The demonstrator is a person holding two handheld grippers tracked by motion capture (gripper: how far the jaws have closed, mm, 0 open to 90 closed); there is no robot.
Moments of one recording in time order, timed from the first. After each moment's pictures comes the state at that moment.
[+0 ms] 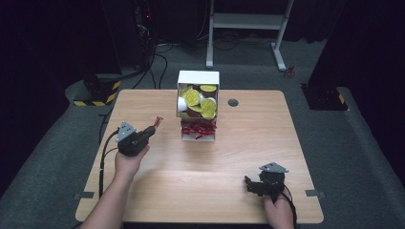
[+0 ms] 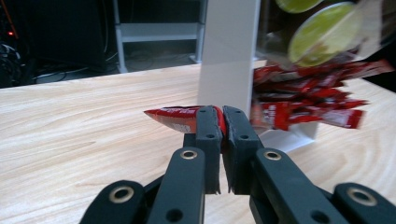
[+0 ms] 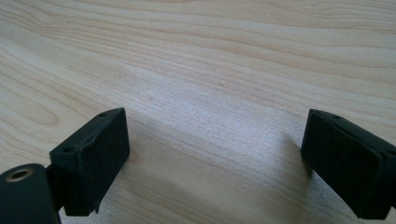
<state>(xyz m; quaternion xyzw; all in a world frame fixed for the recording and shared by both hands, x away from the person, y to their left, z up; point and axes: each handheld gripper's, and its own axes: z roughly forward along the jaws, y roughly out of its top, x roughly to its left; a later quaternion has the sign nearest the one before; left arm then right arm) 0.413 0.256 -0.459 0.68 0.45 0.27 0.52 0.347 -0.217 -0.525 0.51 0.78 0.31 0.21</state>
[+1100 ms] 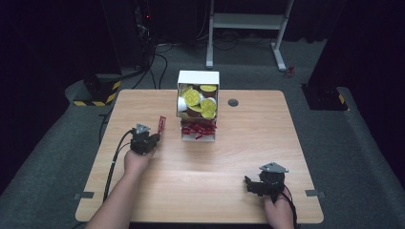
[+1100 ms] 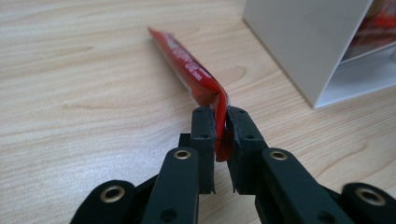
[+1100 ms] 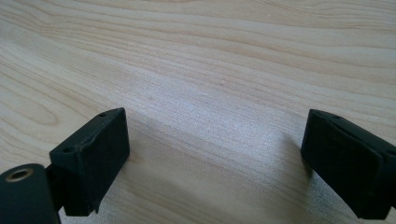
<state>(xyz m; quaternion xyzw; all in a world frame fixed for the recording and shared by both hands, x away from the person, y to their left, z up) 0.456 0.242 -0.515 0.73 0.53 0.22 0.38 0.347 -0.217 -0.525 0.51 0.78 0.31 0.21</state>
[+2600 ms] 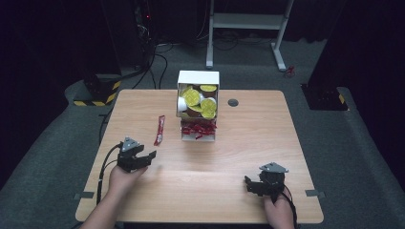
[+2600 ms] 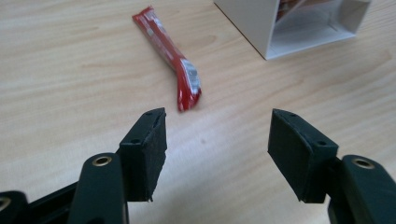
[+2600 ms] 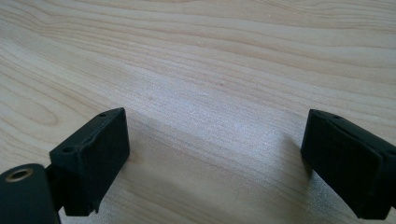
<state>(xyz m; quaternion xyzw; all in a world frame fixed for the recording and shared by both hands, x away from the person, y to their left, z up) 0.380 0.264 -0.497 0.74 0.50 0.22 0.39 0.347 -0.217 -0.525 0.51 0.78 0.31 0.21</state>
